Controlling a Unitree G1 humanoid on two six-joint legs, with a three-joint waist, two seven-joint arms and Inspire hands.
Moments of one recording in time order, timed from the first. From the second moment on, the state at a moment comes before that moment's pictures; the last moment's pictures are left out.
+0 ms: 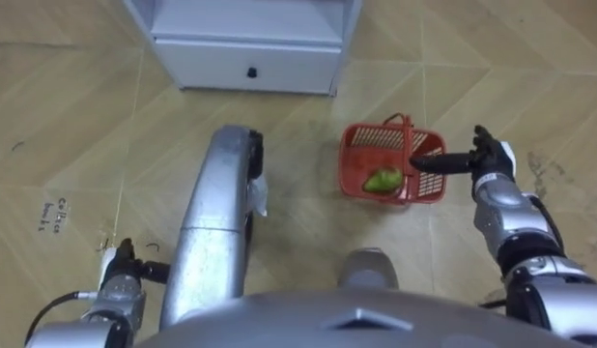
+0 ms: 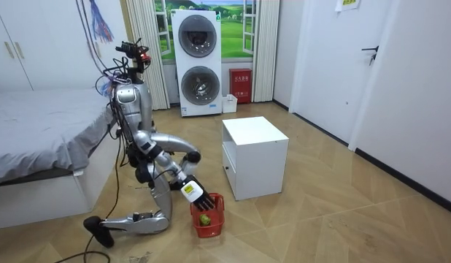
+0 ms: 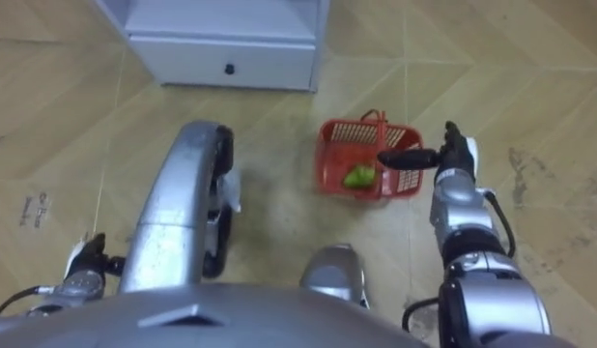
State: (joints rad) left arm -0.02 0.27 -0.01 1.40 0.07 -0.11 0.21; right arm -0.17 -0.26 -0.05 0.97 0.12 0.05 -0.17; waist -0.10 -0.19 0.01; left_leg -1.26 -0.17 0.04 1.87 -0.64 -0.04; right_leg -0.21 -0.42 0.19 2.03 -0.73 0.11
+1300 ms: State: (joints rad) left arm 0.00 0.30 -0.10 1.41 0.07 -0.07 0.11; right arm -0.30 -0.35 -0.01 1.13 0.31 0.04 -0.11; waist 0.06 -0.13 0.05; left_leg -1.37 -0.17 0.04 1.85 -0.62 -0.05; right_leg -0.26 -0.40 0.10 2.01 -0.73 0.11
